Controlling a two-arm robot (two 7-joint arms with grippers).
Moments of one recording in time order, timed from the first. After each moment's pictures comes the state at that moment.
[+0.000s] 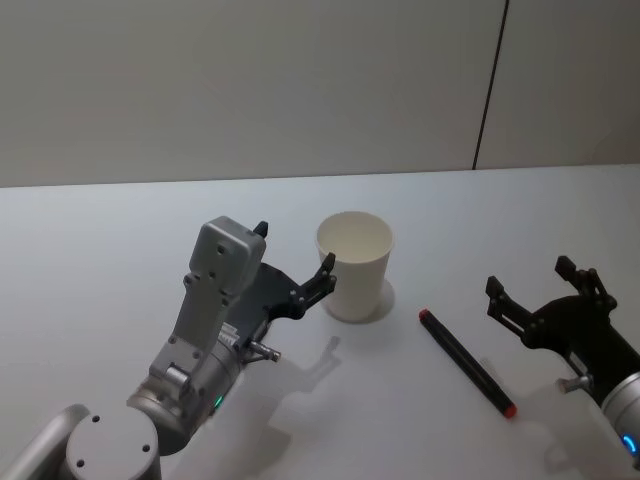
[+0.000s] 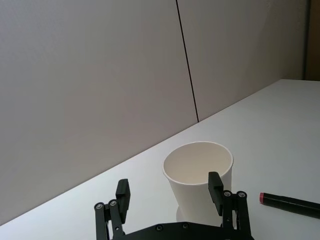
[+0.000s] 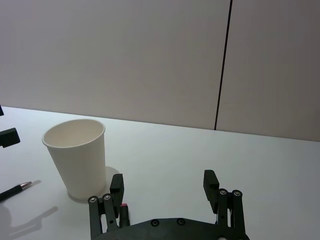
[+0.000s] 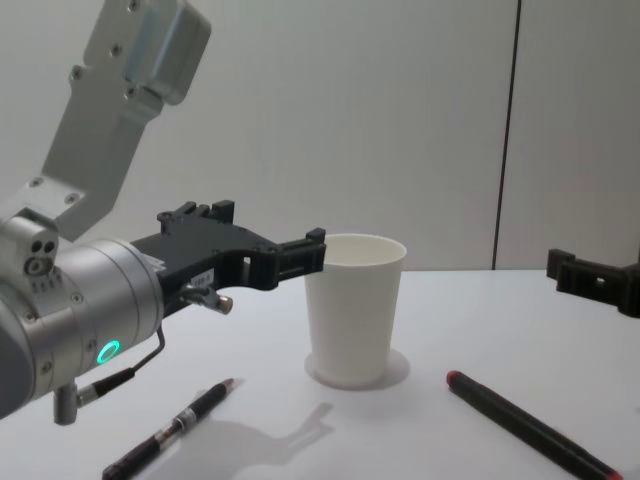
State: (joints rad) left arm -0.24 0.38 0.45 -1.63 -0.20 0.01 -0.01; right arm -0.01 0.34 -0.23 -1.77 0.29 0.03 0.07
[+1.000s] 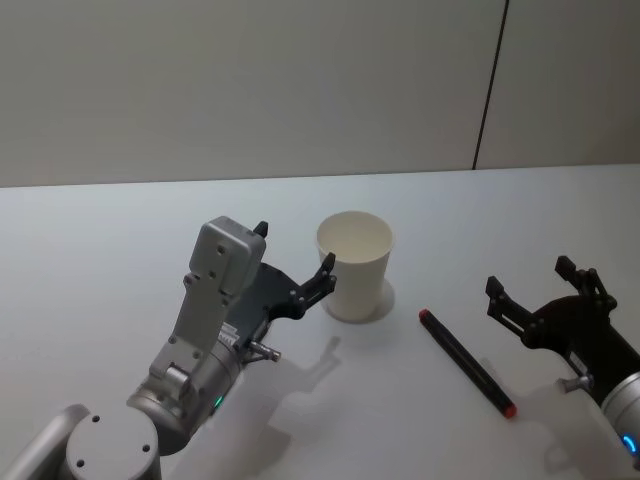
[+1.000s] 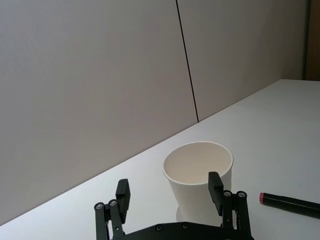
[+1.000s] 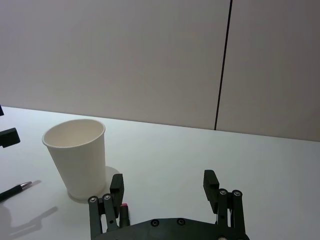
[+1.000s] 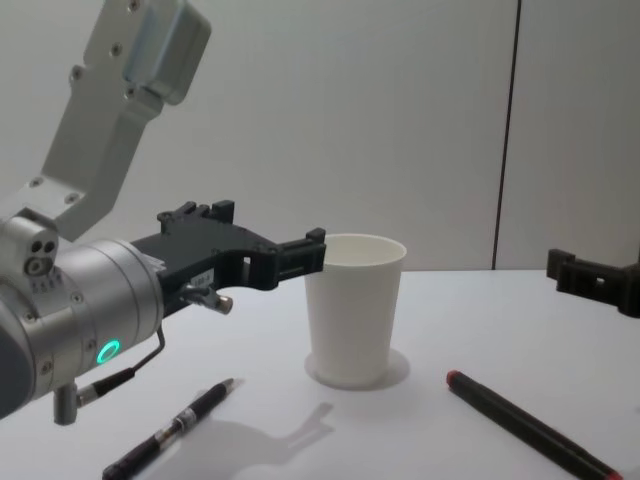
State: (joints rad) left arm -0.24 0.38 0.45 -1.63 -0.20 0.01 -0.01; right arm -0.01 0.34 -0.23 -1.77 0.29 0.03 0.07
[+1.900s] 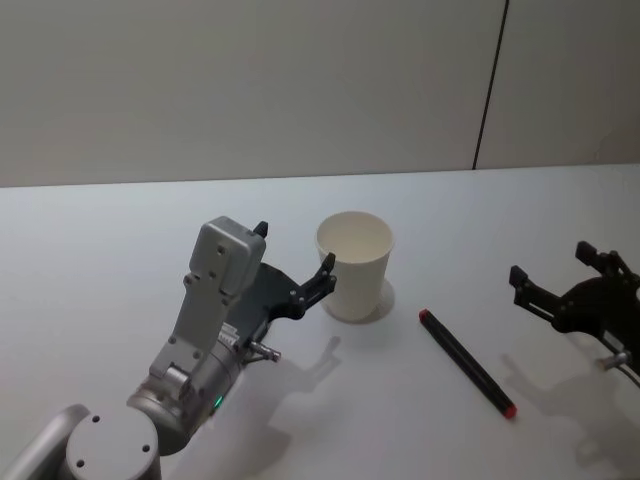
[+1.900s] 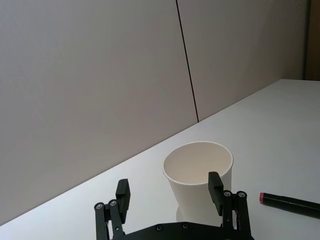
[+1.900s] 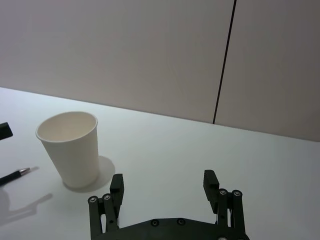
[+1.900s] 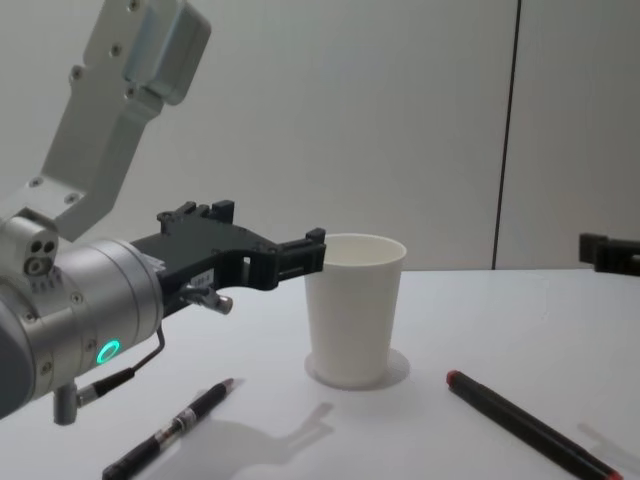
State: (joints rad) left arm -0.24 0.38 0.45 -1.63 -0.20 0.01 -0.01; right arm 0.02 0.42 -0.16 -1.81 0.35 0.20 0.17
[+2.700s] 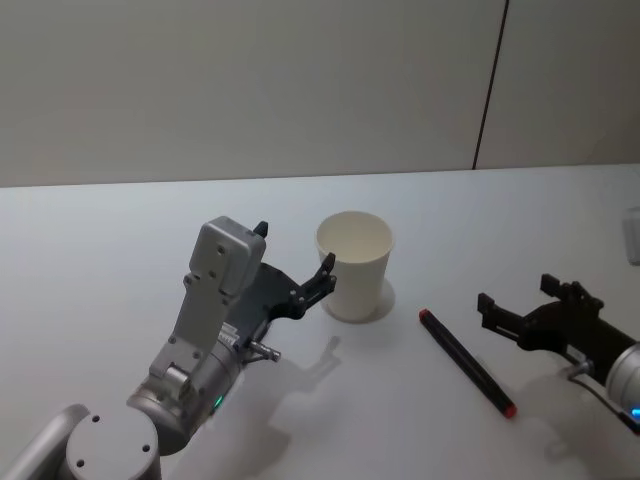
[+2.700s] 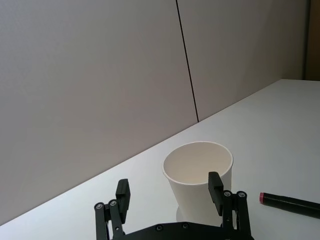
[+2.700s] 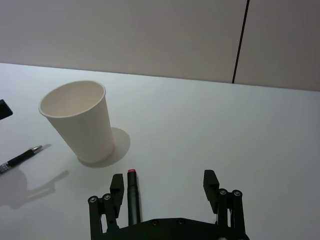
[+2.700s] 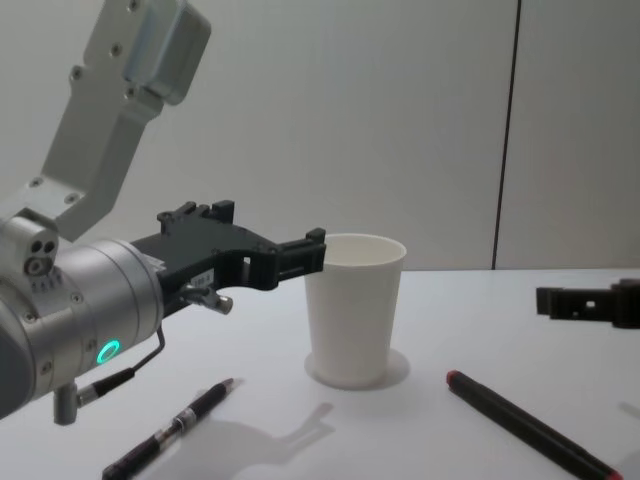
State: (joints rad) left arm -0.24 0.38 0.45 -1.63 -0.20 0.01 -0.01; right arm 0.07 0.36 -0.19 -1.81 0.37 0.42 0.15
